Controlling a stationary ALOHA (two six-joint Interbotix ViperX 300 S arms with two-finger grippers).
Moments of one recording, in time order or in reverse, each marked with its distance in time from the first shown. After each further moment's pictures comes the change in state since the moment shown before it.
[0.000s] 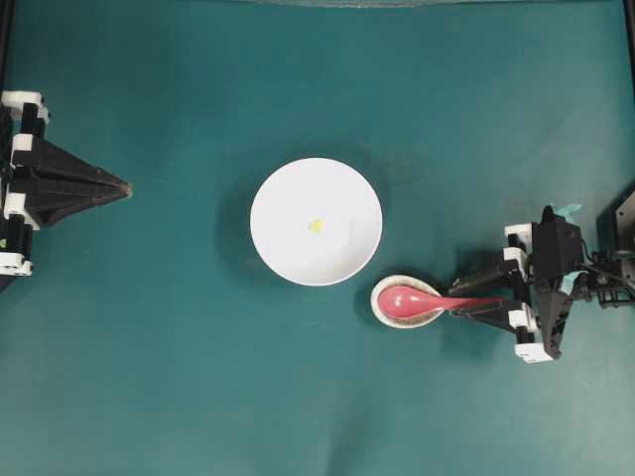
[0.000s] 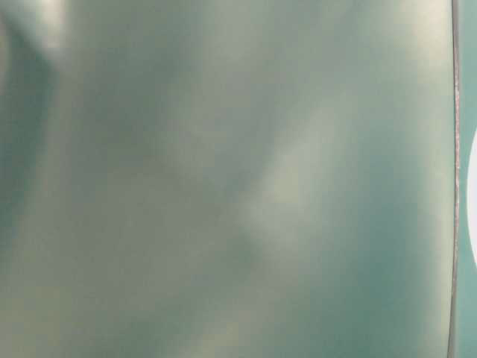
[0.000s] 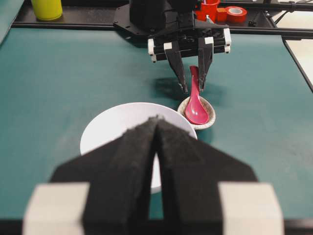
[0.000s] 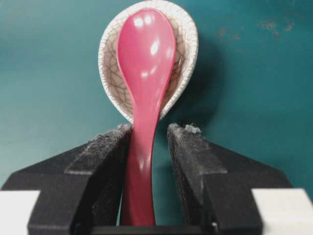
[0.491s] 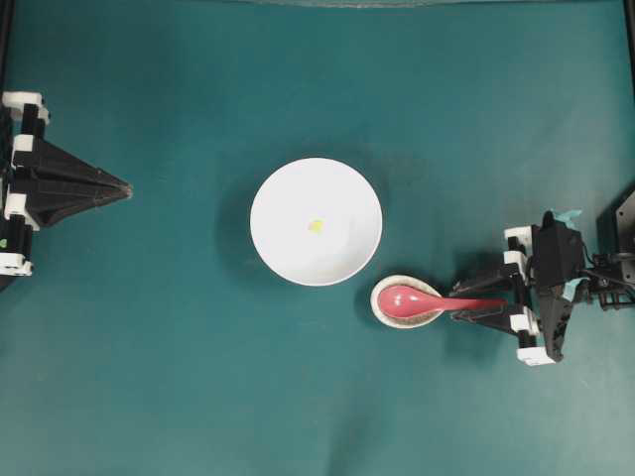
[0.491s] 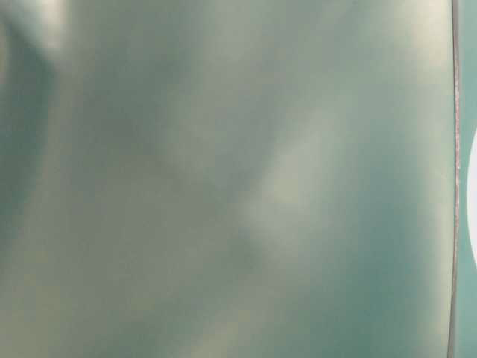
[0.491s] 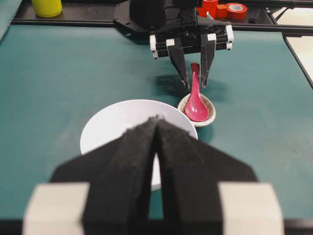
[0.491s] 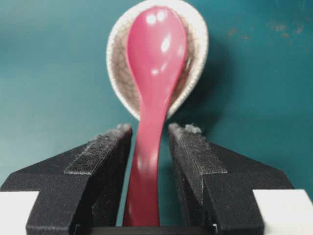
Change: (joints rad) left arm 0.000 0.000 0.000 0.002 0.009 0.000; right arm 0.012 0.000 0.000 0.000 -0.002 -0.035
